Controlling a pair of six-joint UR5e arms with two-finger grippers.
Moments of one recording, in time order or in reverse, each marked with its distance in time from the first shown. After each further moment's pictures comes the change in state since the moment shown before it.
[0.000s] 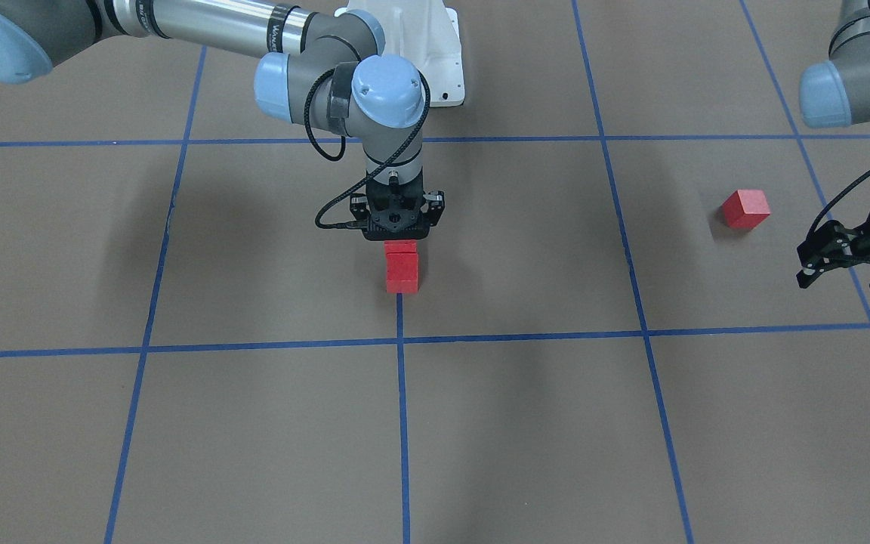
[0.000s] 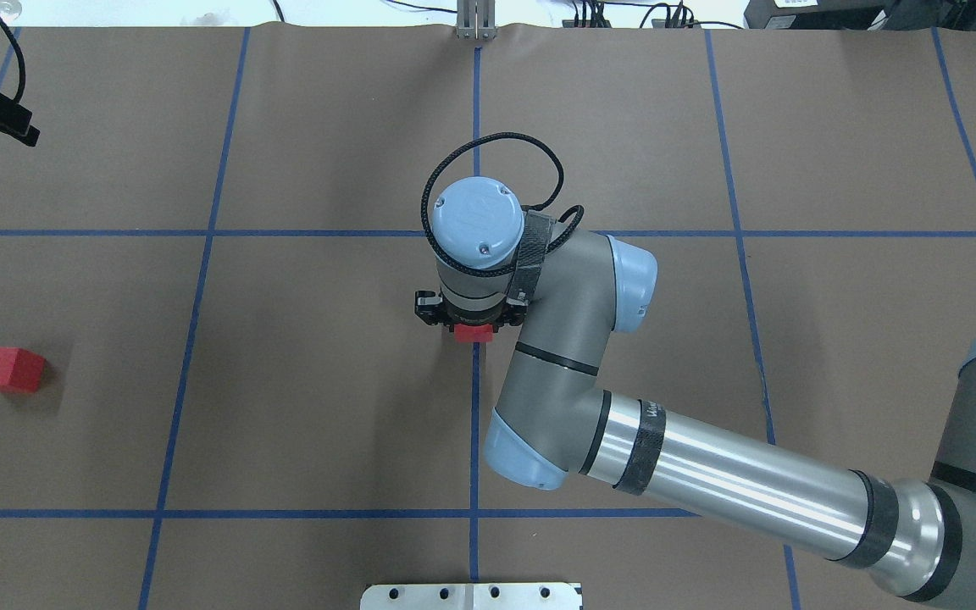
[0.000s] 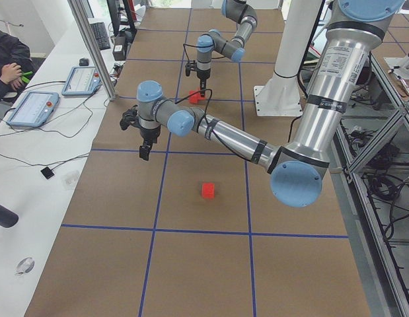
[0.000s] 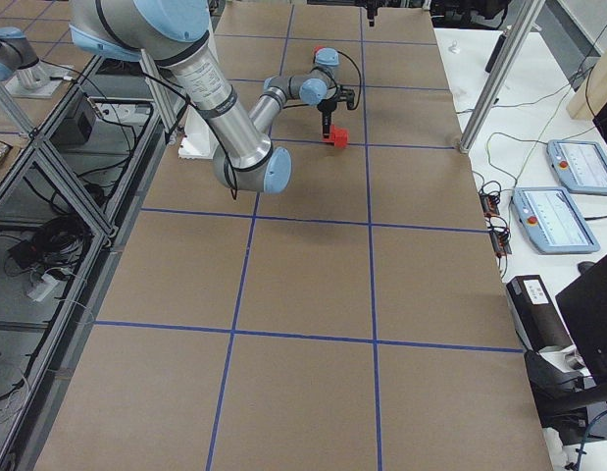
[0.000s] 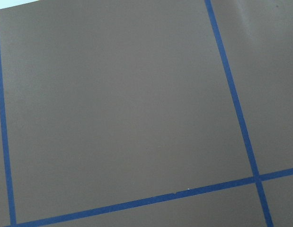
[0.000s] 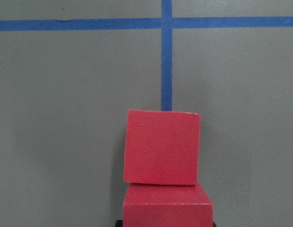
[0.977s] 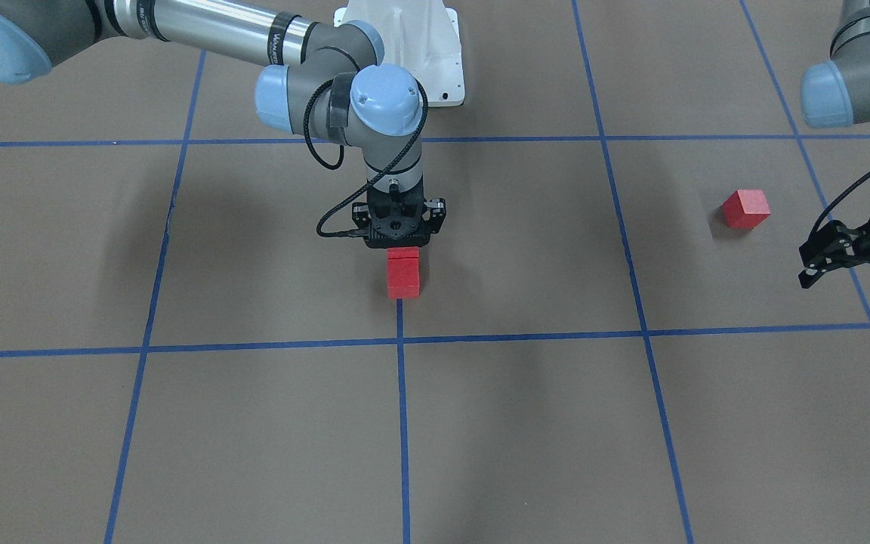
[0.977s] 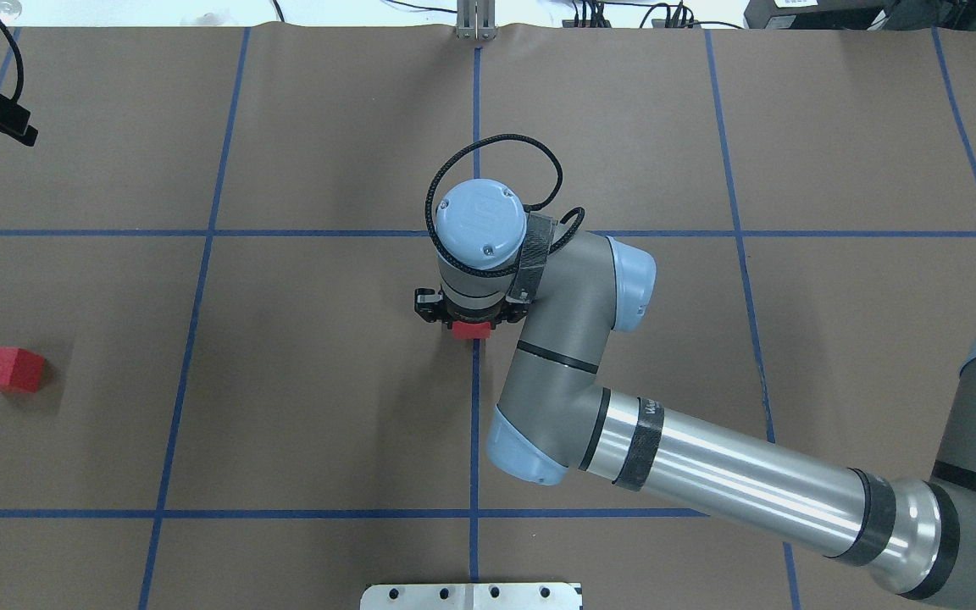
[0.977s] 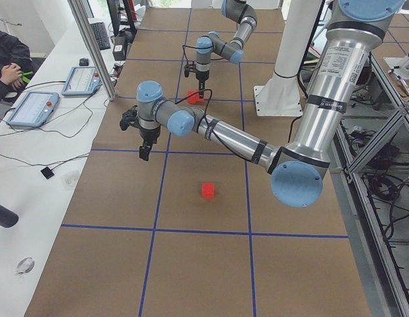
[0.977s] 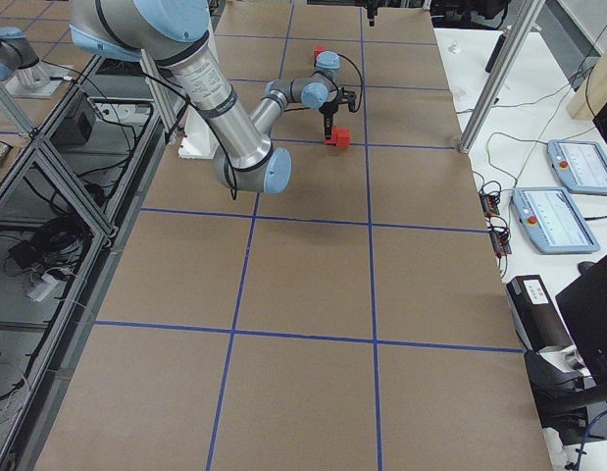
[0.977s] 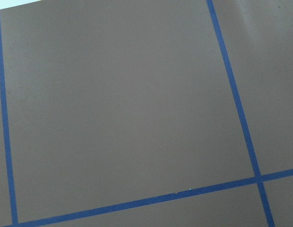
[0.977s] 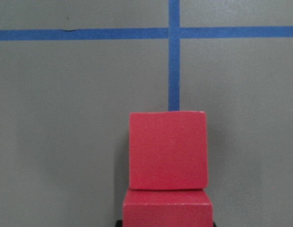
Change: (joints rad) left arm -0.002 0.001 0.000 0.000 0.000 0.000; right arm 0.003 -0.003 -0.024 0.047 -0.005 -0.001
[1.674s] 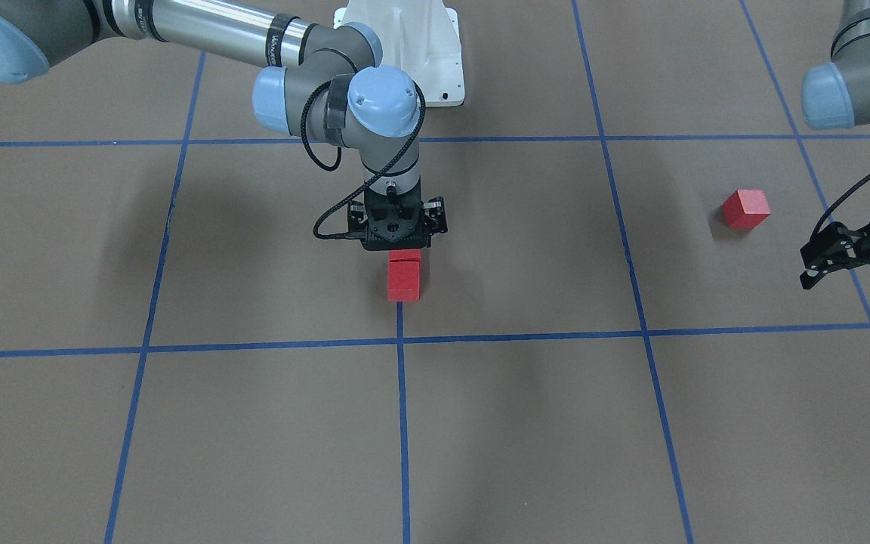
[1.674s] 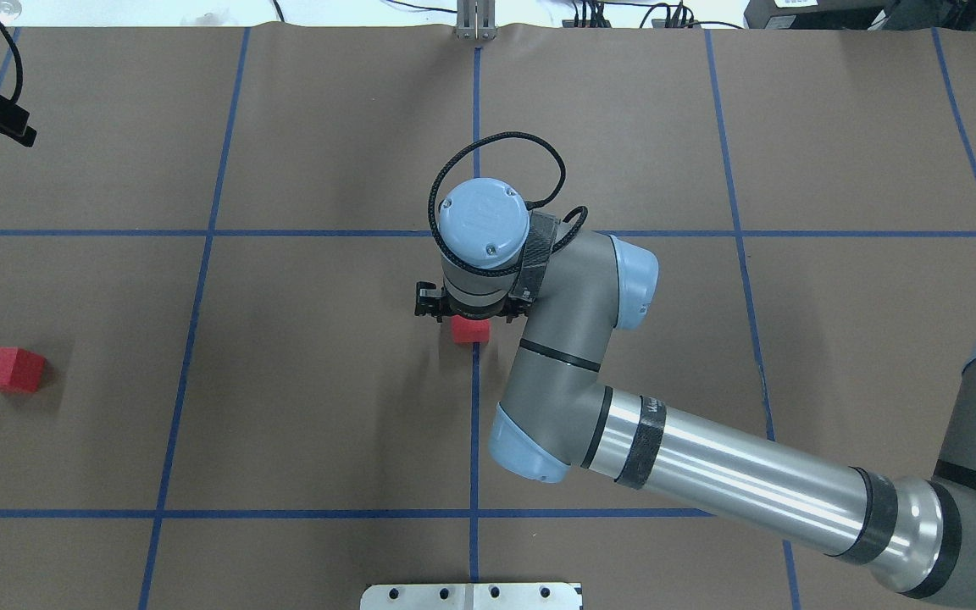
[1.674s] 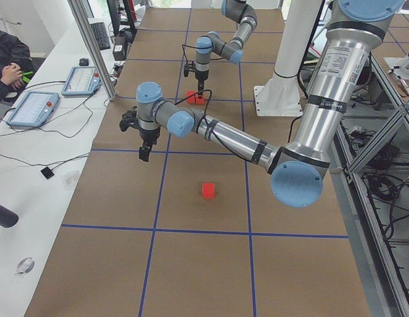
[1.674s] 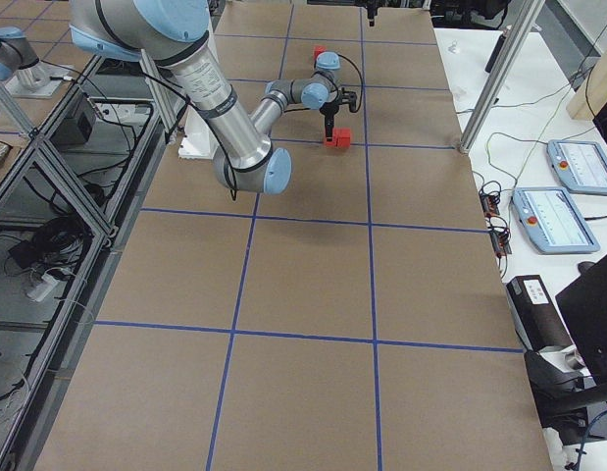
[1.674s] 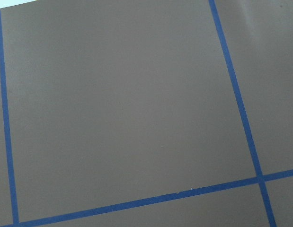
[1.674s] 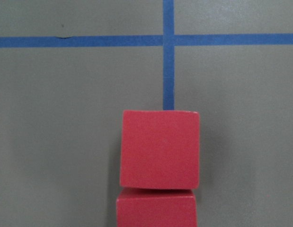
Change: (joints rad) left arm -0.002 0.000 0.009 -0.001 0.000 -0.001; right arm 0.007 0.000 0.000 0.002 -0.013 0.000
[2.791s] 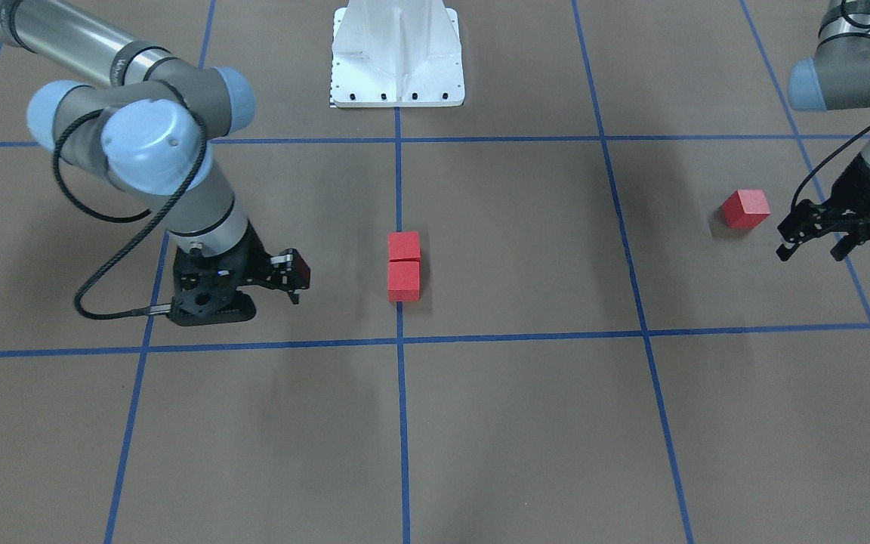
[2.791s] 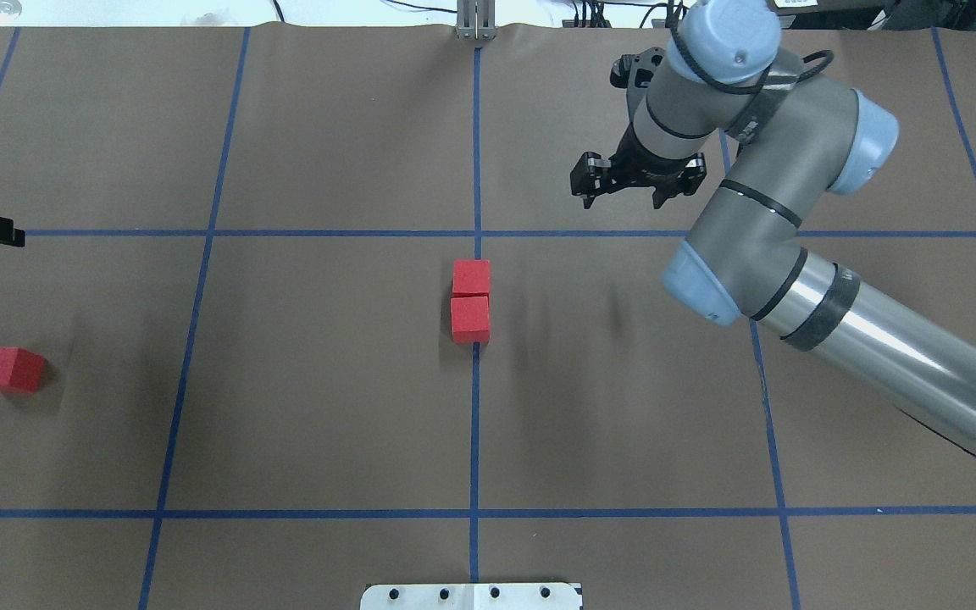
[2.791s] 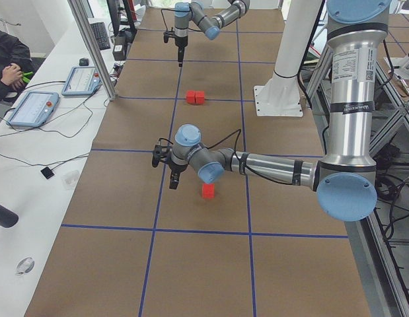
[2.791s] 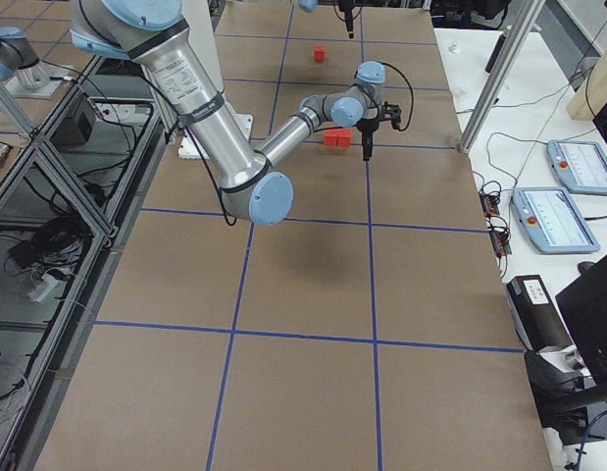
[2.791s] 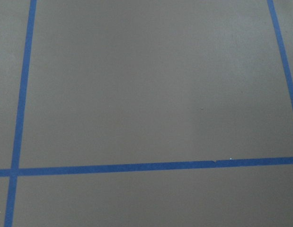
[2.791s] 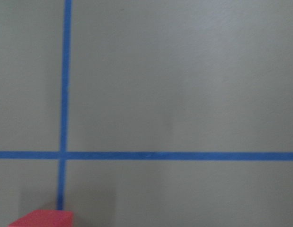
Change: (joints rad) left arm 0.179 0.338 0.013 -0.580 0.140 -0.455; right arm 0.347 -0.237 0.155 -0.006 0.242 -0.331
